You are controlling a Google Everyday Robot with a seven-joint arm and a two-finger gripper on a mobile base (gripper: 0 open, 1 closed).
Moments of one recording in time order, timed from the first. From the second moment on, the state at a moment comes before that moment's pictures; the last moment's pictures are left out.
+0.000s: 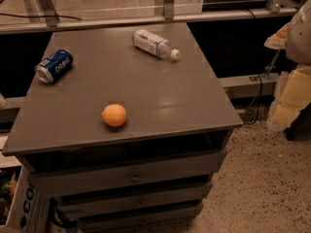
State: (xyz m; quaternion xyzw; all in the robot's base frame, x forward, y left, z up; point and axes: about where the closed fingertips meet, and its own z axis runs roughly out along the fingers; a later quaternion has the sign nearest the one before) arm 0.438 -0.217 0.976 -0.60 0.78 -0.03 0.16
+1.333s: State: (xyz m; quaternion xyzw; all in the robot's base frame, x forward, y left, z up) arm 0.539 -0.175 0.950 -0.62 0.74 -0.02 0.25
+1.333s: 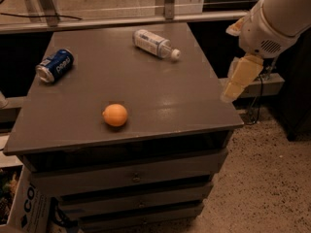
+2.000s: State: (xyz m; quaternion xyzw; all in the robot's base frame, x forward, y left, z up) arm 0.598 -0.136 0.953 -0.58 0.75 0.06 0.31
